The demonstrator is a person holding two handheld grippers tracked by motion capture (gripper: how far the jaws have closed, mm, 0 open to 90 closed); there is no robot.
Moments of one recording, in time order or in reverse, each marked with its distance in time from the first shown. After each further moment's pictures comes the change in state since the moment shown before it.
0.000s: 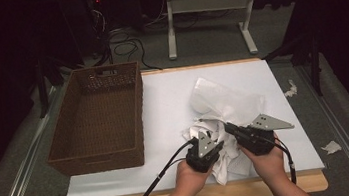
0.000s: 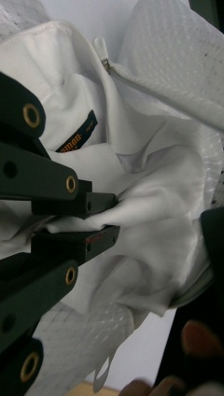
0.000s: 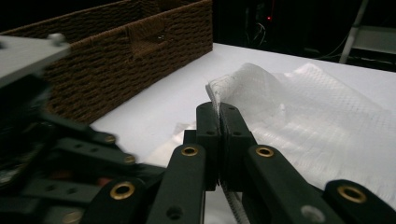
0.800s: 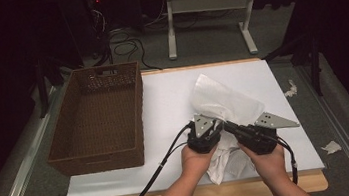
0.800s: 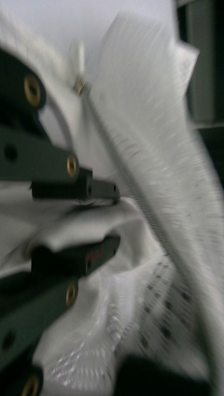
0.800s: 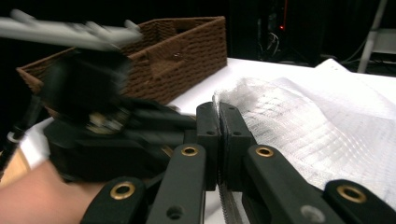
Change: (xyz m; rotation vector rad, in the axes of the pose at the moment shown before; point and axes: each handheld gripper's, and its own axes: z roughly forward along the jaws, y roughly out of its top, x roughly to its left) left arm 0.022 0.020 0.025 -0.084 0.045 -0.132; right arm 0.000 0.007 -0.008 -0.046 0.055 0.056
